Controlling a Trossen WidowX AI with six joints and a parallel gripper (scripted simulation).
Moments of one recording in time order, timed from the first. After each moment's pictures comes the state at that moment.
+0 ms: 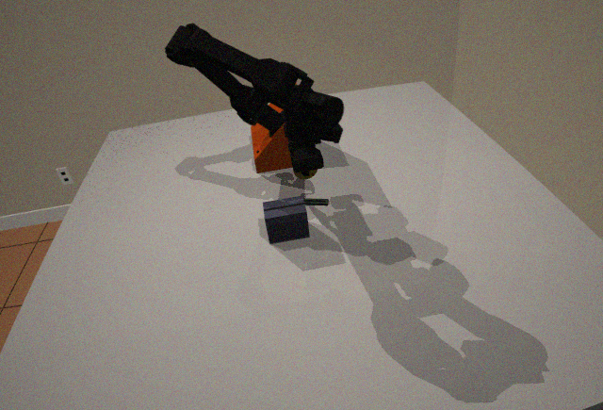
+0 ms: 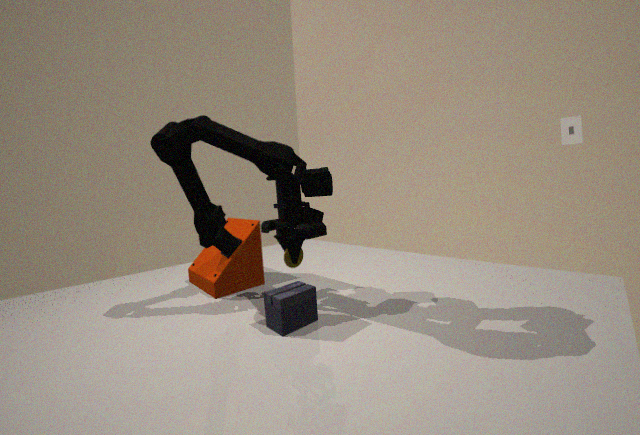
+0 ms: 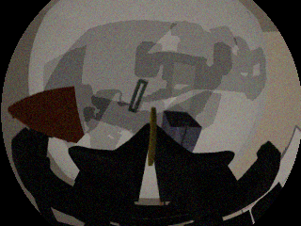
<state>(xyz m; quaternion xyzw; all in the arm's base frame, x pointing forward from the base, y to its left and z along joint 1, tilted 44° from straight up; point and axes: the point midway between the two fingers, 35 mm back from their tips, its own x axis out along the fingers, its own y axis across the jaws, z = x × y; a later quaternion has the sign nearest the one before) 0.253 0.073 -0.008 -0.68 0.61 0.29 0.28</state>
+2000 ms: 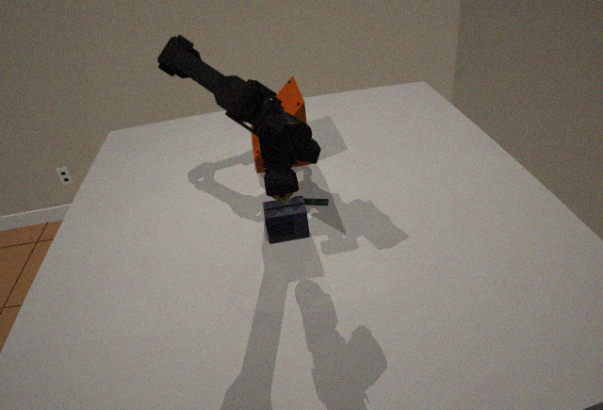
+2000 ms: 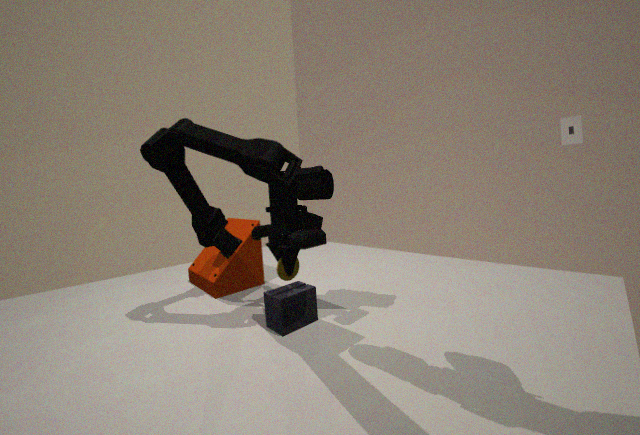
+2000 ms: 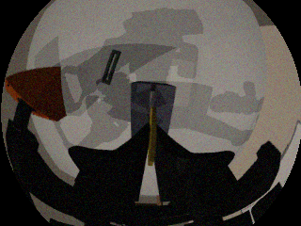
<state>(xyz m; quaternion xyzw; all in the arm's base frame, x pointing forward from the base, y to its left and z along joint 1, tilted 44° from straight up) 0.319 0.034 0.036 -0.69 0.61 0.29 0.27</state>
